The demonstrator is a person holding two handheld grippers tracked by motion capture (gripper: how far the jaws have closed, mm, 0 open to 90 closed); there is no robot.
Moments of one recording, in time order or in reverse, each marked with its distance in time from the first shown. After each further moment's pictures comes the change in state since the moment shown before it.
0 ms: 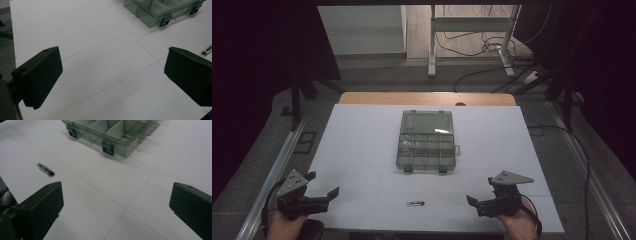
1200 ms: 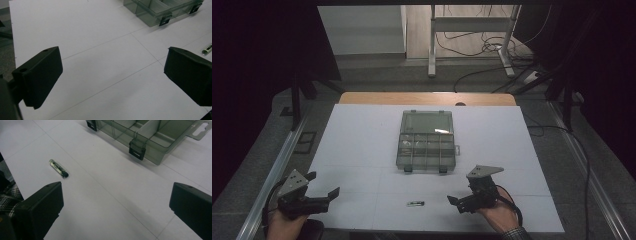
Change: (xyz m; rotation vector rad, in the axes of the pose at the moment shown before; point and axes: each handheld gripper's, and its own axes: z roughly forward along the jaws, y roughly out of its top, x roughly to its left) left arm -0.001 0.000 0.001 0.005 0.002 0.009; right arm 0.023 0.024 0.044 0.120 0.089 -0.070
